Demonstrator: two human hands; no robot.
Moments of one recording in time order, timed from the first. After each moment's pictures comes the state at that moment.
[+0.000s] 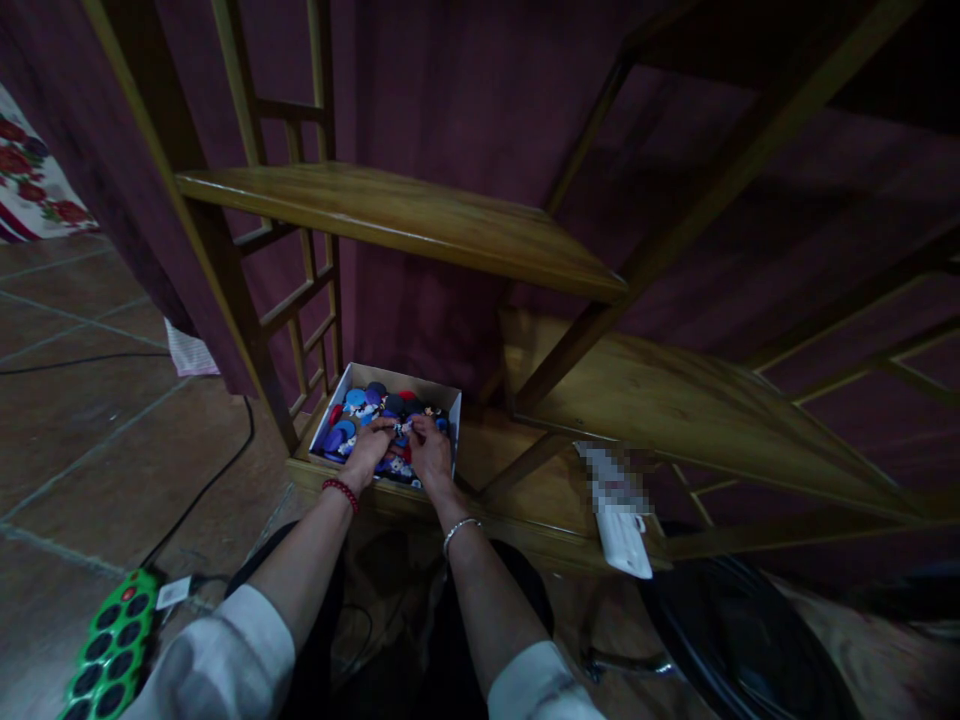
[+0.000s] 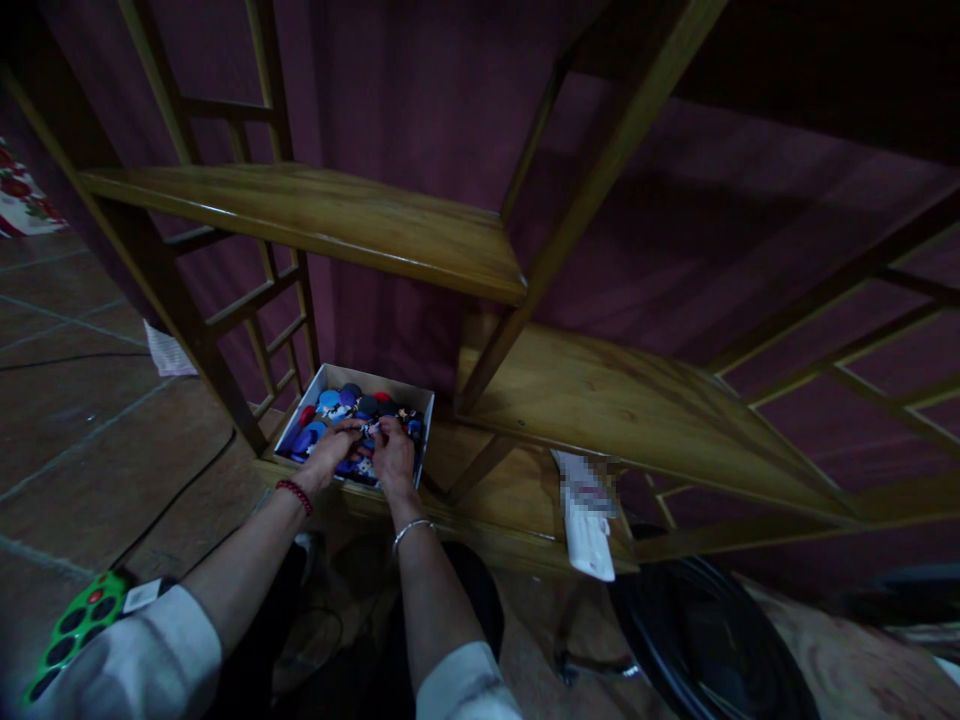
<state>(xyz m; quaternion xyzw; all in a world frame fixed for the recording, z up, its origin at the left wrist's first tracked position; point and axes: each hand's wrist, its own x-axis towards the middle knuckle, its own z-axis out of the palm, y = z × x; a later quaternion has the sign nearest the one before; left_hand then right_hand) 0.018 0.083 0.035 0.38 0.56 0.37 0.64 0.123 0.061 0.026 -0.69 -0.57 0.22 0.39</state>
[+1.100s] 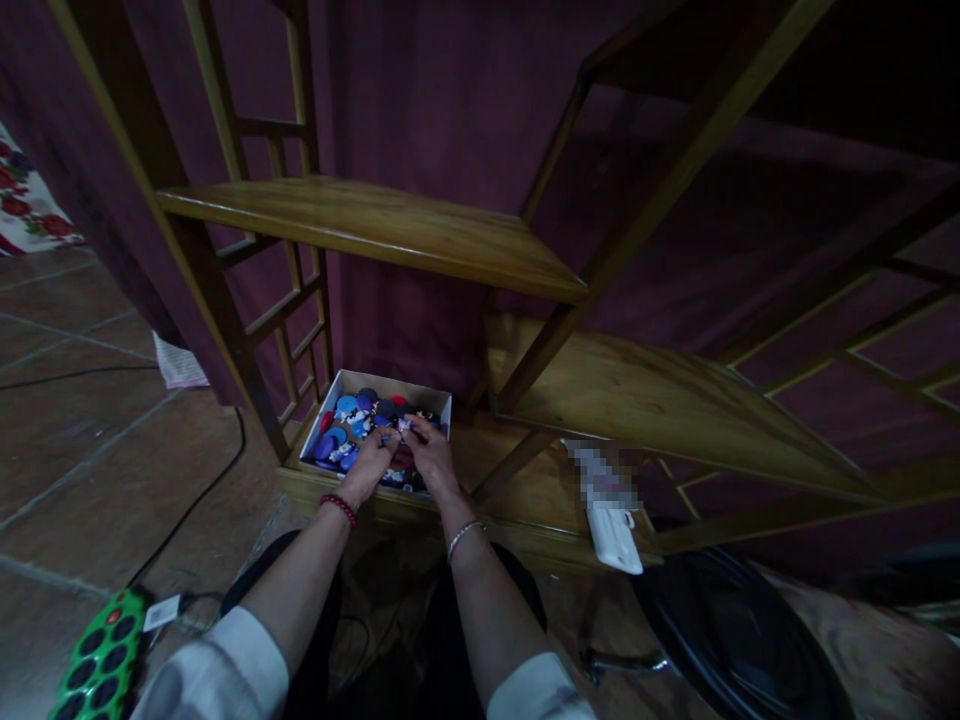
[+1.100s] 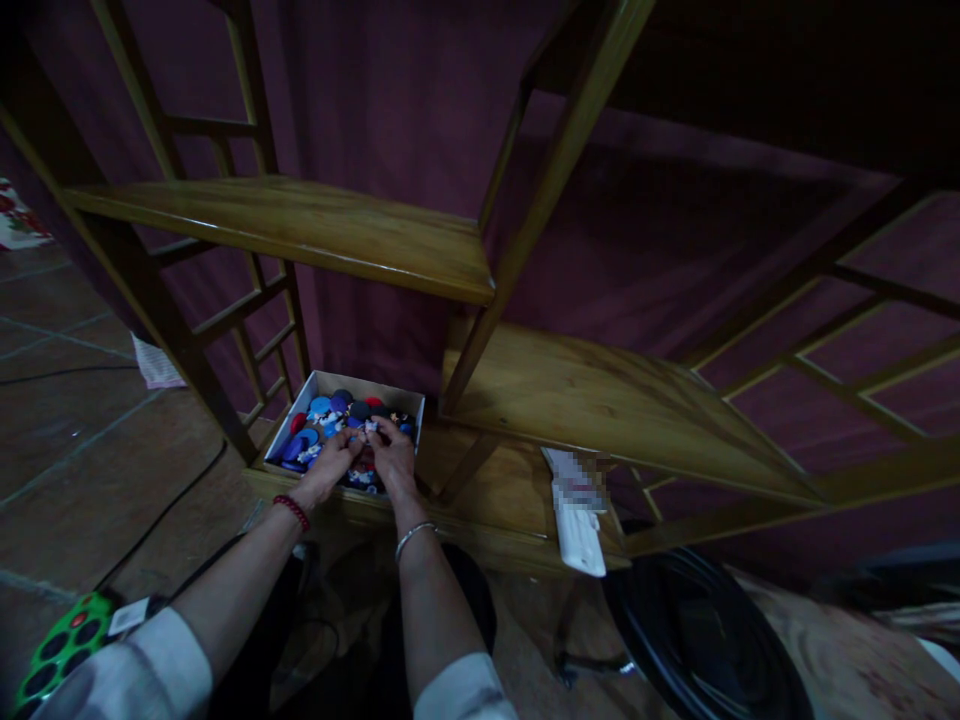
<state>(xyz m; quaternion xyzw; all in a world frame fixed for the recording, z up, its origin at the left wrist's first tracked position) 0.032 0.066 0.034 0.43 0.47 0.40 0.65 0.138 0.063 0.021 -0.63 -0.50 0.33 0.49</state>
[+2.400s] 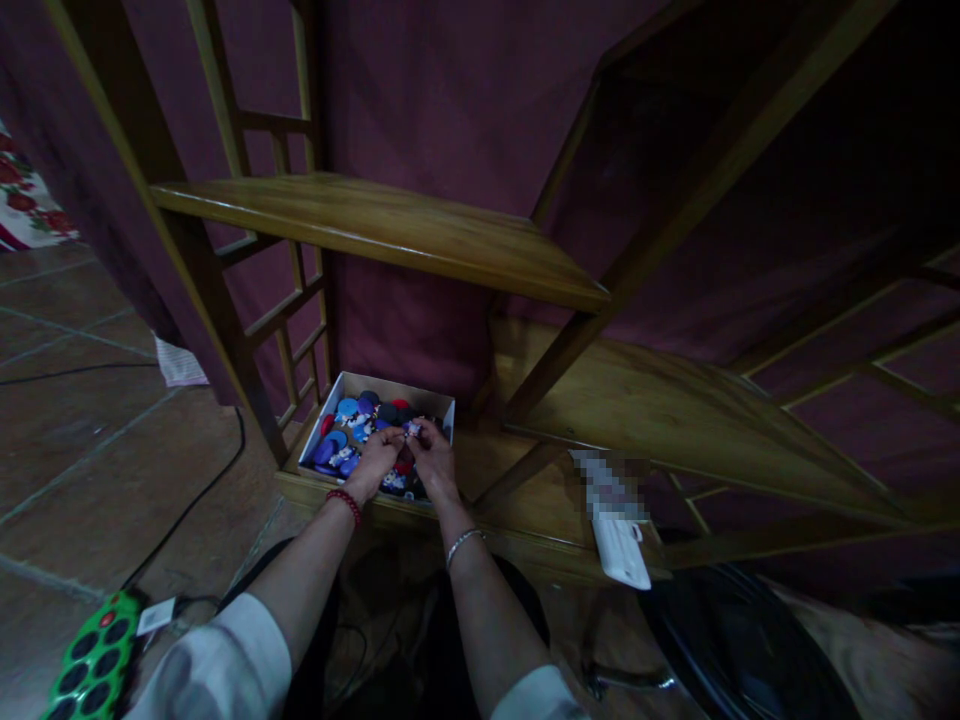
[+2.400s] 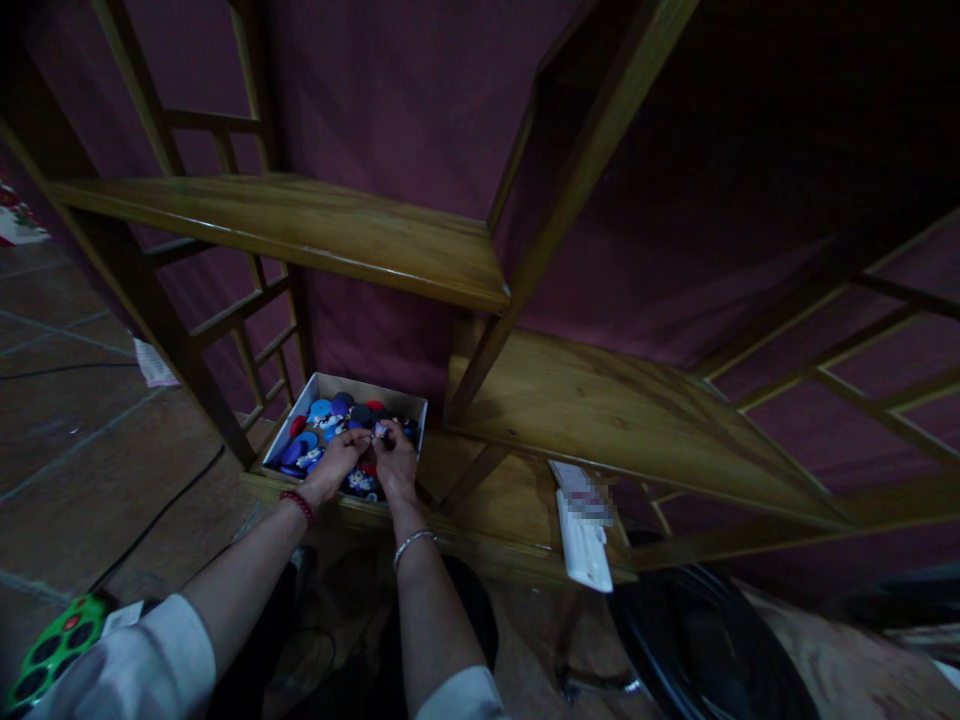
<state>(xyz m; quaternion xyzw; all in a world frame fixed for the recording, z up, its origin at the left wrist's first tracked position) 0.040 0.084 0.024 0.43 0.47 0.43 0.64 0.141 0.072 0.006 -0.66 -0.49 0.30 0.48</state>
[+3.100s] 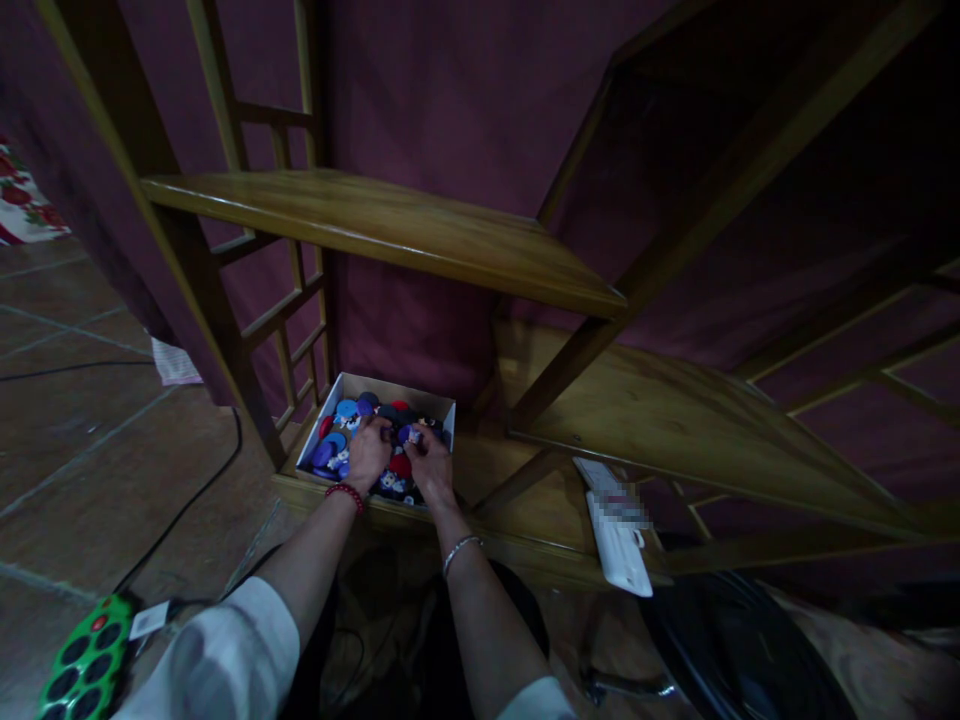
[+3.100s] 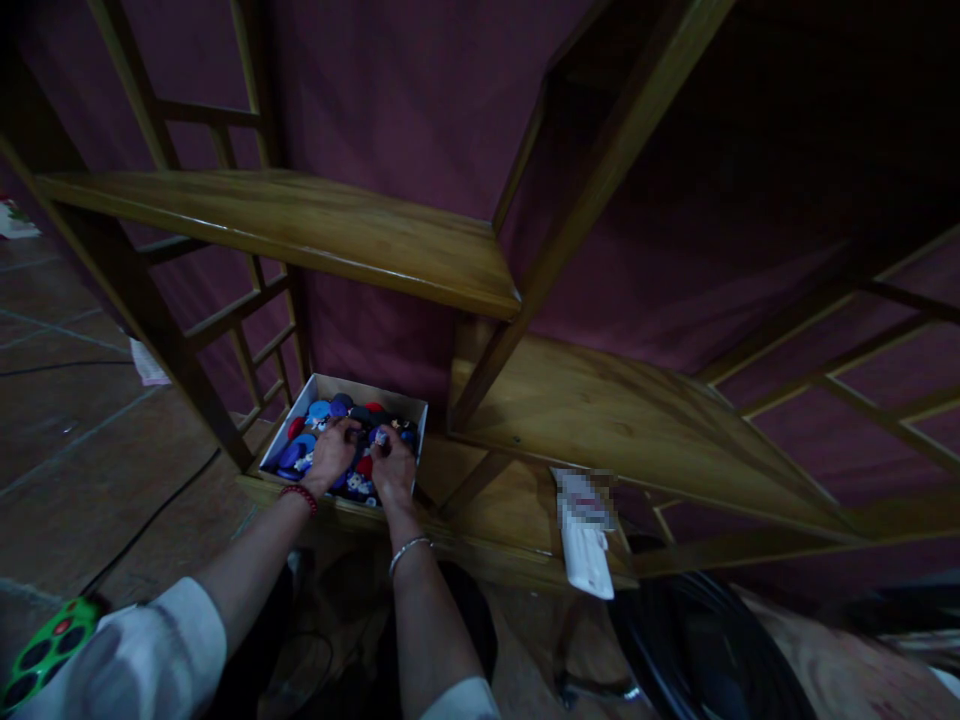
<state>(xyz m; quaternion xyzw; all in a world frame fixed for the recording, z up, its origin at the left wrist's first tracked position) 0.028 0.109 0.017 0.68 0.64 0.28 0.22 0.137 0.067 0.016 -0.73 -0.51 0.24 0.38</state>
